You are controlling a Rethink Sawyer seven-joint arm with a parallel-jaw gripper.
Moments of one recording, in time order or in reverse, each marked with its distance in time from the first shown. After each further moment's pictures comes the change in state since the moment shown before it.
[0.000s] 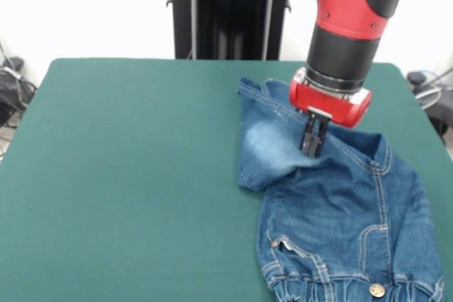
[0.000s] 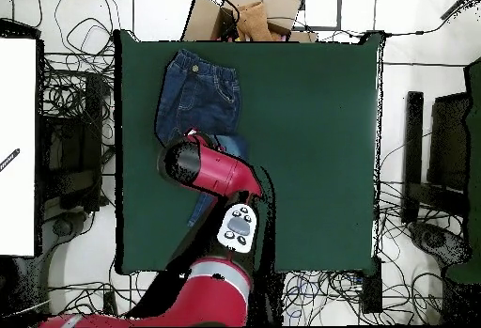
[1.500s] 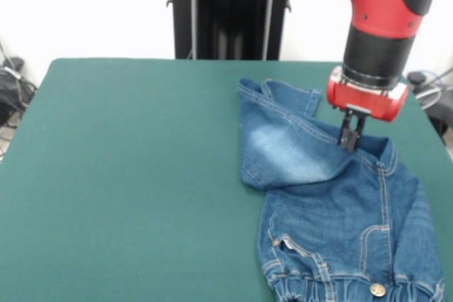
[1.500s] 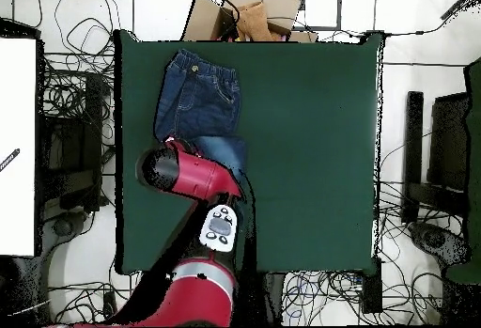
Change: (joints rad) arm 0.034 -0.031 0.067 0.043 0.000 0.000 0.000
